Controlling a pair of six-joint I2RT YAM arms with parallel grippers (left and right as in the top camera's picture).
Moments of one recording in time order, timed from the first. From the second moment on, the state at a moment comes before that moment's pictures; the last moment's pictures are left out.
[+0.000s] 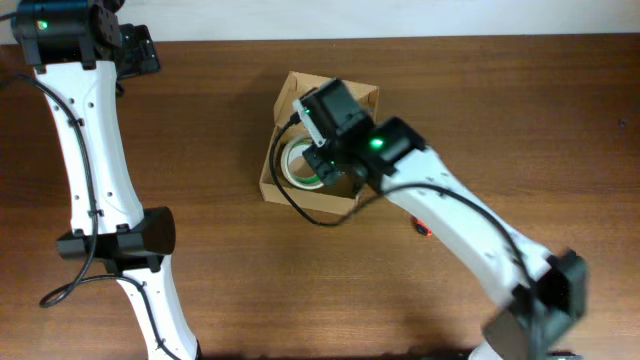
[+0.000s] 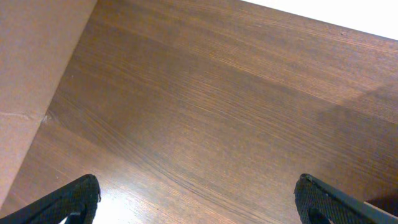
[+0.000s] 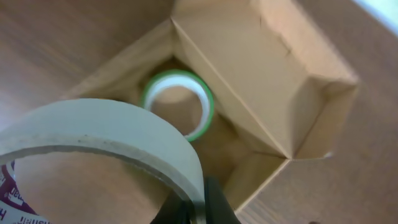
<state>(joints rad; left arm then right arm) 0.07 2.25 2.89 -1.68 -0.35 -0.20 0.65 1.81 1.65 -0.89 0.13 -0.02</state>
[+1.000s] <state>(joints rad) 0.07 2.25 2.89 -1.68 -0.35 -0.20 0.55 2.00 1.88 -0.96 0.04 0.09</state>
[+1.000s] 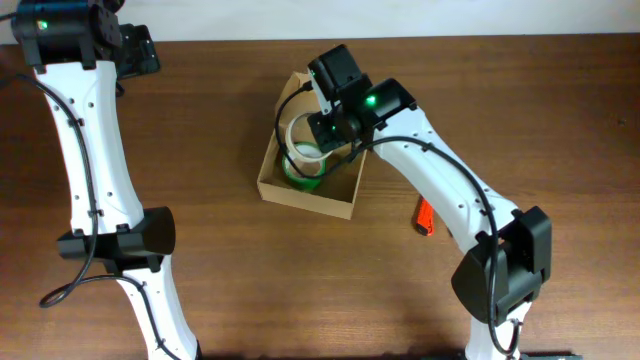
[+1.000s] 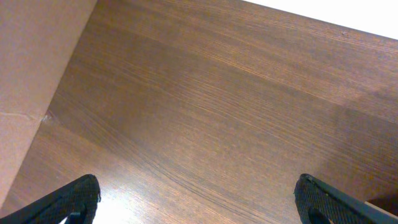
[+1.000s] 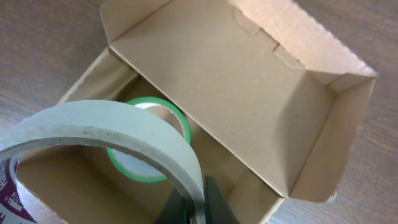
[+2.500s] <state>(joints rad) 0.07 2.25 2.89 -1.68 -0.35 -0.20 0.61 2.28 1.88 -0.87 -0.01 0.13</state>
